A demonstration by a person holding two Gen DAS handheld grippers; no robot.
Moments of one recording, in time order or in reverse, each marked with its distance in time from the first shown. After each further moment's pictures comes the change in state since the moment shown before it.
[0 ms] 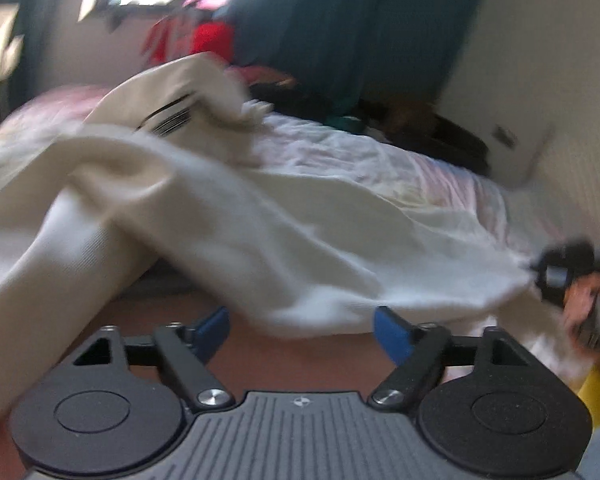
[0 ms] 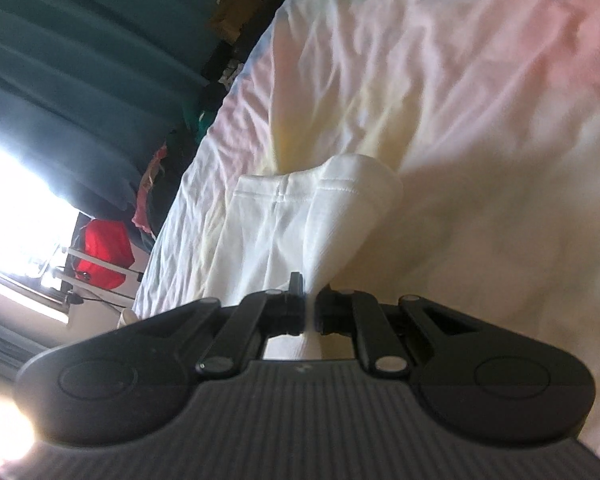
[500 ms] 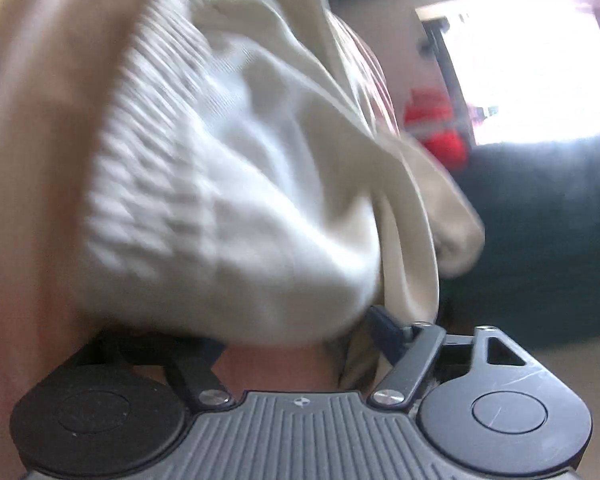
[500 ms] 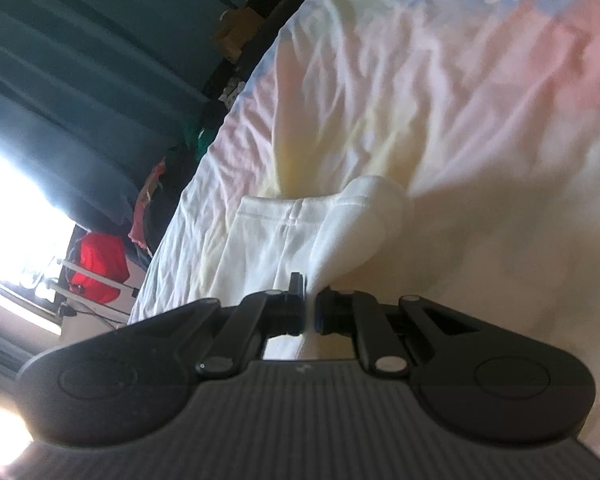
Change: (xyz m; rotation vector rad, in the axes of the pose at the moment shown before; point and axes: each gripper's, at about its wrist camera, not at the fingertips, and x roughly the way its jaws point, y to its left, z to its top) left arm -0.038 0.158 -0.048 -1.094 -0.195 0.038; right arm 0.004 0.006 0.007 -0.001 -0.066 -0.012
